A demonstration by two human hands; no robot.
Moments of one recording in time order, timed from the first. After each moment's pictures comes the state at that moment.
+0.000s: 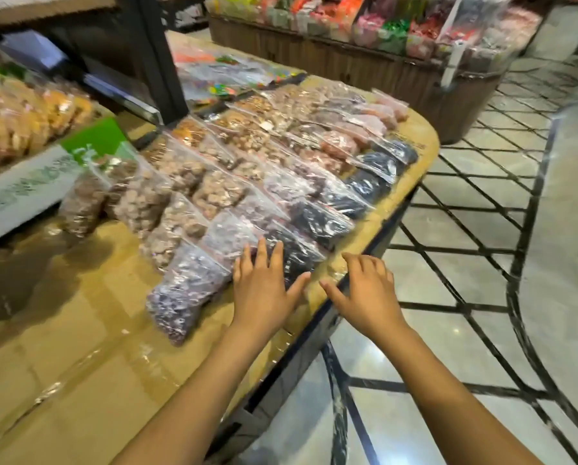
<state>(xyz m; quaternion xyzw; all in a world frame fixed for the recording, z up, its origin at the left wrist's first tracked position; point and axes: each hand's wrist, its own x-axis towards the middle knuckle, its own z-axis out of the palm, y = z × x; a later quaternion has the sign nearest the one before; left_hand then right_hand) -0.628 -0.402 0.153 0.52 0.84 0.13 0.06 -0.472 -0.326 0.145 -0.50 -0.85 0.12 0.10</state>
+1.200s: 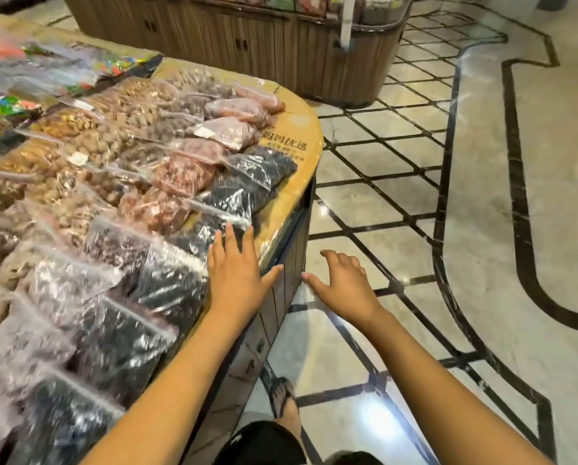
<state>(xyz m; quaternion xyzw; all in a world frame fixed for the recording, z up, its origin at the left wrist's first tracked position) -0.505 -0.079 0.099 0.61 0.79 0.10 0.06 -0.317 -0.045 0.085 -0.59 -0.76 0.24 0.10</state>
